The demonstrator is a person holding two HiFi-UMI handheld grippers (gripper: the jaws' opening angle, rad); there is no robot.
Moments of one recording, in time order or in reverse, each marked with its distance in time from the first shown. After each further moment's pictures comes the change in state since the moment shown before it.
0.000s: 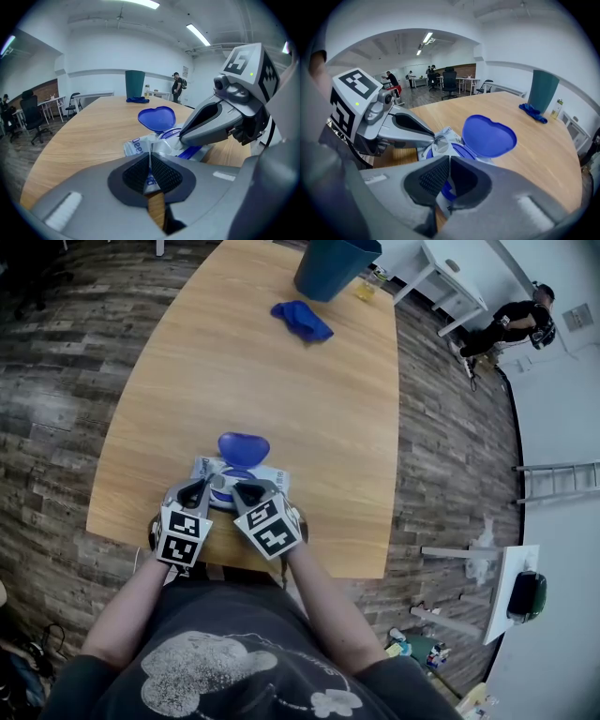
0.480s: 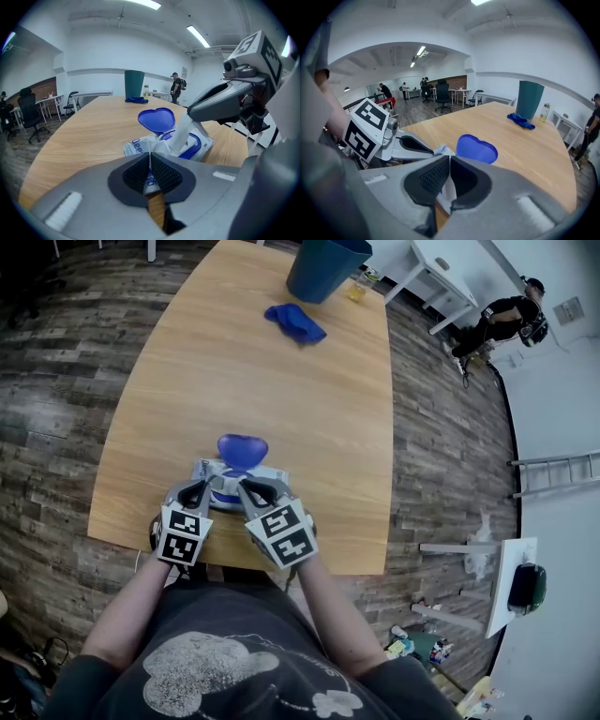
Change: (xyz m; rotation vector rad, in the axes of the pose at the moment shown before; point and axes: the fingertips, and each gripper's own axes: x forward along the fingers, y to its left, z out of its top) left arm 0.001 0.000 0.002 -0.006 -0.001 -0.028; right arm -0.044 -0.008 0.031 0.083 -0.139 -0.069
